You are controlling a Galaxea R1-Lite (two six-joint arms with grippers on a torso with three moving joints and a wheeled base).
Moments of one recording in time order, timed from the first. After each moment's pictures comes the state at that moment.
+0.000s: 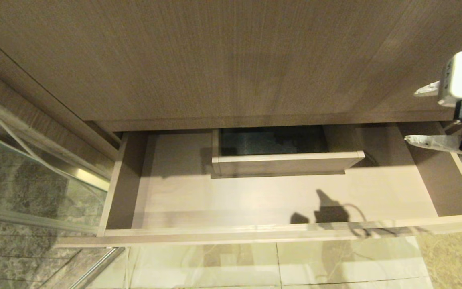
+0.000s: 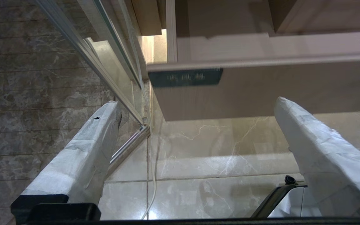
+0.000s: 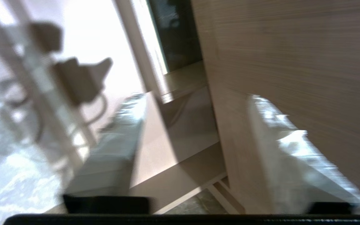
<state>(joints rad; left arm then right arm) 0.00 0.00 0.00 0.00 0.00 0.01 0.44 1.28 -1.41 0.52 -0.15 -1.15</state>
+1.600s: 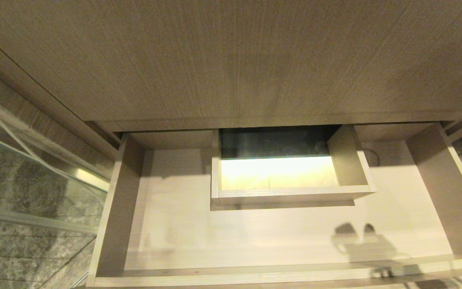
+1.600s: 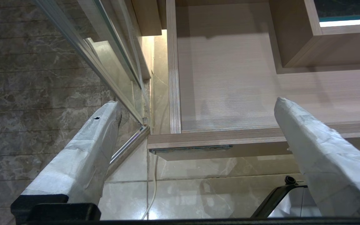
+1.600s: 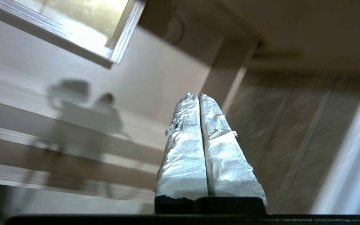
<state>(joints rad) 0.00 0.00 0.00 0.00 0.00 0.01 0.28 0.98 -1.02 0.40 -0.42 -0.51</state>
